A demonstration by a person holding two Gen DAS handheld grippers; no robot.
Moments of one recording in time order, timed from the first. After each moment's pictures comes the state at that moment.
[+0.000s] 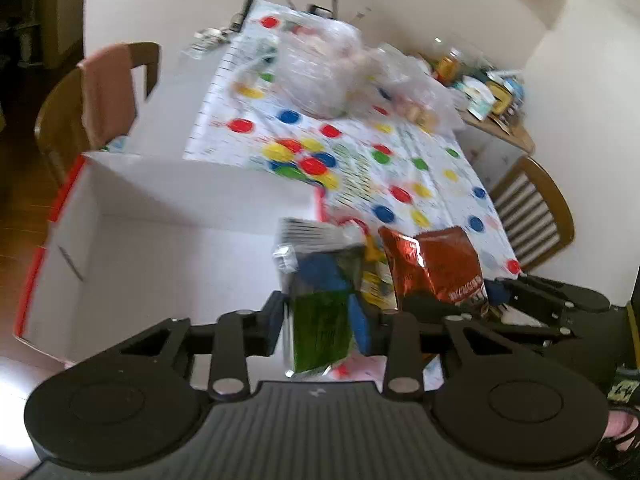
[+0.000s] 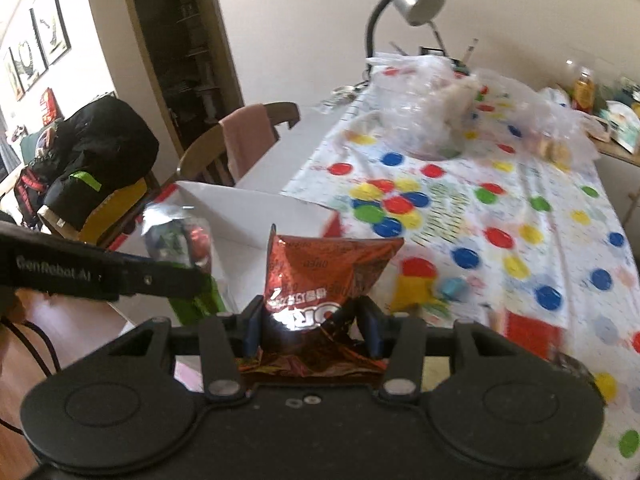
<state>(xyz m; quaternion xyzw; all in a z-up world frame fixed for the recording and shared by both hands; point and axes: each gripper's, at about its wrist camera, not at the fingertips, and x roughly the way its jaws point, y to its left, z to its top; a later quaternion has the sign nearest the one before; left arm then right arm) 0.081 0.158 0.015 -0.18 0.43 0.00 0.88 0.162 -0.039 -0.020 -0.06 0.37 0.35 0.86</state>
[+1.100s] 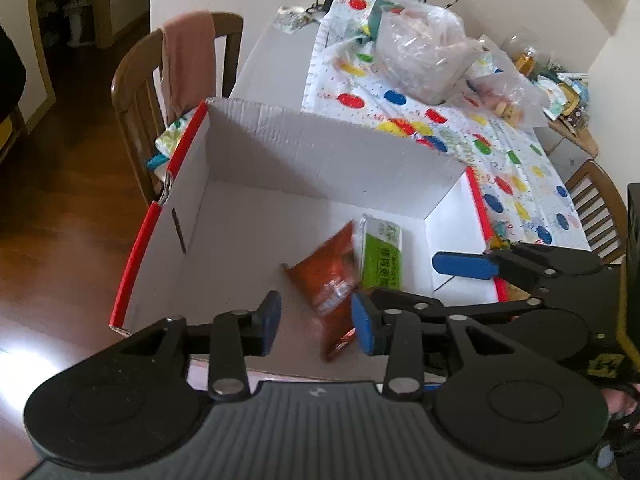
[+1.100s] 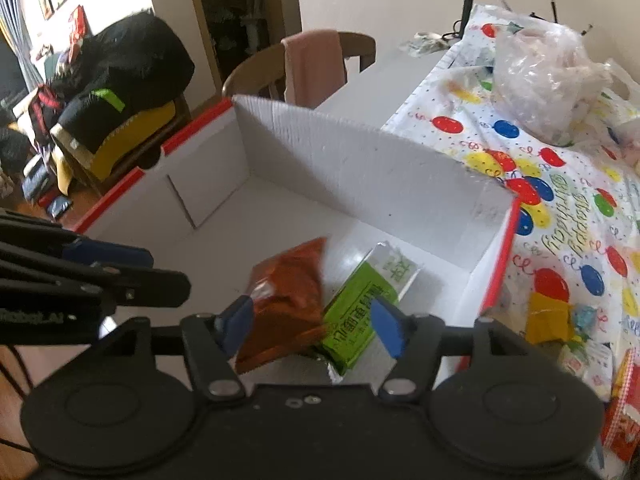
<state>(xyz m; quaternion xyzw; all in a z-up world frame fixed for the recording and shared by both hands) 0.057 0.245 -0.046 -0.17 0.45 0.07 0.87 0.164 0.093 -0.084 -0.14 0.42 0.38 0.81</state>
